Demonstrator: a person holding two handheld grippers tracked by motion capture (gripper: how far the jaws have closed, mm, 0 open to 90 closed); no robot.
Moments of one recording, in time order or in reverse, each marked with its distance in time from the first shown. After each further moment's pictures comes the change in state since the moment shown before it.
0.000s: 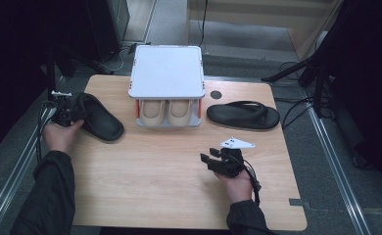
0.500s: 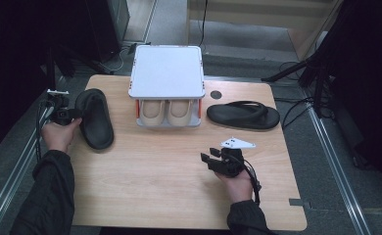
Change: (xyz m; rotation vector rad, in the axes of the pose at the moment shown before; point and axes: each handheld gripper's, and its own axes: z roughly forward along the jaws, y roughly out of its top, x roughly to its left) left arm -0.001 0.003 -0.008 -0.028 -0.052 -0.043; right arm 0.000 0.001 -0.001 -0.005 0.001 -0.001
